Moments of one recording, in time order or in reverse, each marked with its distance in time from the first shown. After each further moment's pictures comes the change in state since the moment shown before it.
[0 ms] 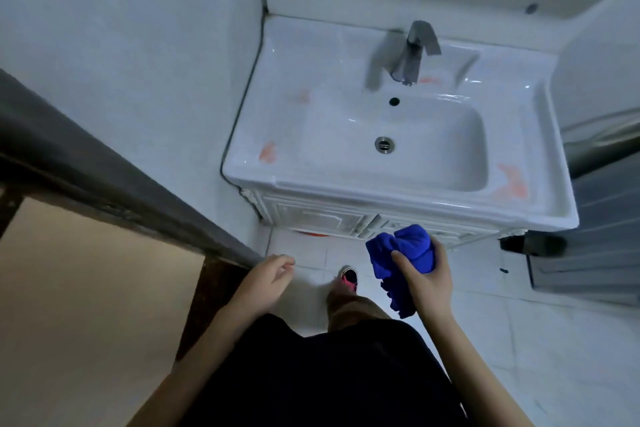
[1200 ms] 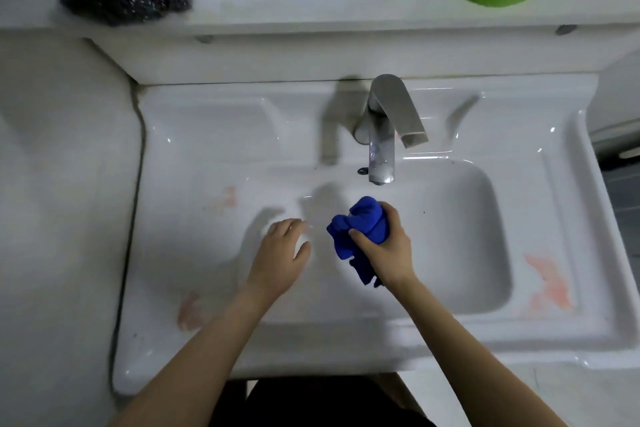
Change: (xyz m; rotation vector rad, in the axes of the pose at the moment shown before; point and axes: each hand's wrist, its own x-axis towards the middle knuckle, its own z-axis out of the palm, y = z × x) left_hand 0.377 0.144 -0.025 0.354 0.078 0.317; right_hand 0.354 -0.064 0.110 -0.149 -0.124 -0.051
